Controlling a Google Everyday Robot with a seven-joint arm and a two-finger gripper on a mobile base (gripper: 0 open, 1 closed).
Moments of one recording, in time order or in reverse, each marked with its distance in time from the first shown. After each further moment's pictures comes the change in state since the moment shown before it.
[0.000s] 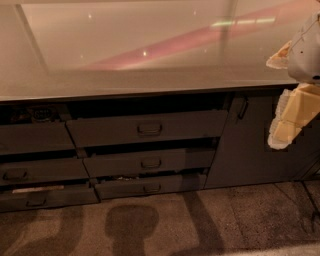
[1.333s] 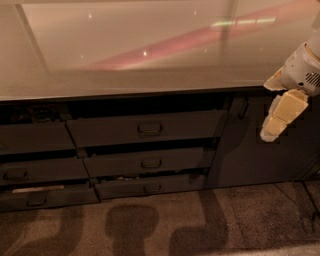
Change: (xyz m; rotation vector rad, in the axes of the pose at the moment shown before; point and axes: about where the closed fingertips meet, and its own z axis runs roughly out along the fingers) arm 0.040 -0.049 0.083 -0.183 -0.103 0.176
